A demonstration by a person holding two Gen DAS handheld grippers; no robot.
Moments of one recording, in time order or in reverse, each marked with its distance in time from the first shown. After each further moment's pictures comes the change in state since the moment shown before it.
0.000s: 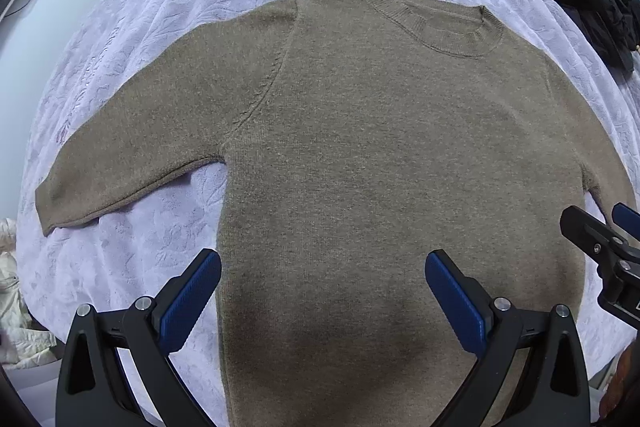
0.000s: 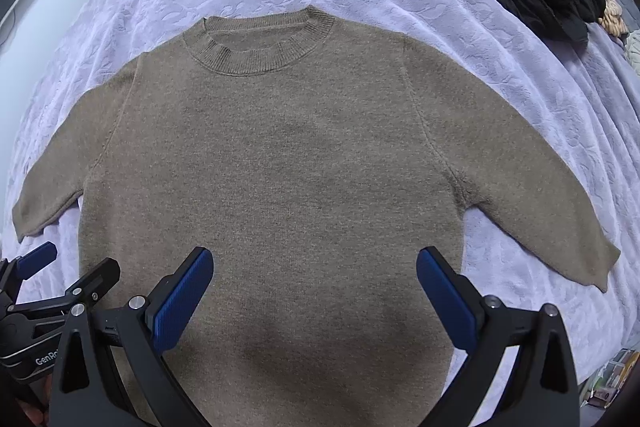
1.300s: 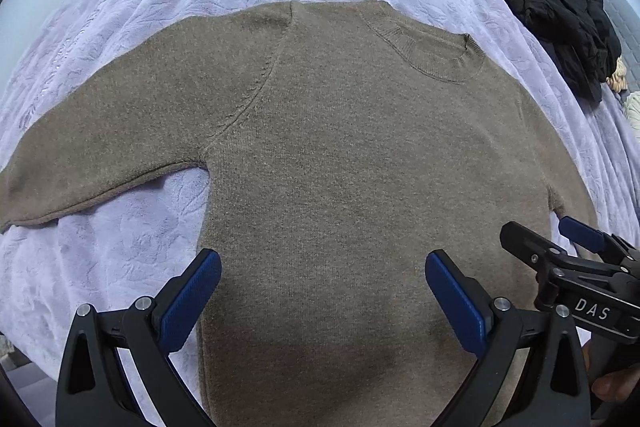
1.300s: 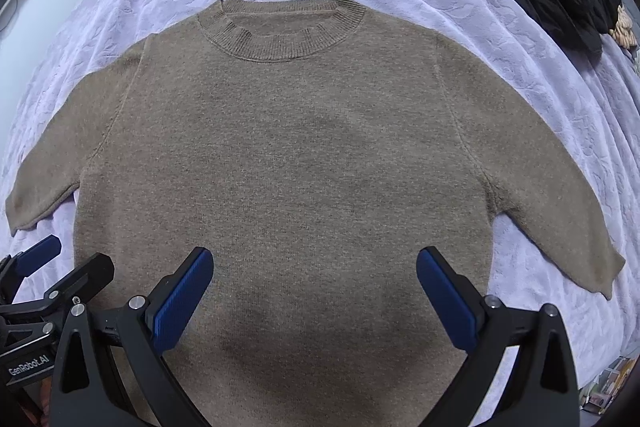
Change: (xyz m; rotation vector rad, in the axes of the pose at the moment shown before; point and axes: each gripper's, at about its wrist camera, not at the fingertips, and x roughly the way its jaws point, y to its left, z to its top) left arm 0.007 0.031 -0.002 -0.047 -0.053 -0.208; right arm 0.022 0.027 0.003 -0.035 0.015 -0.015
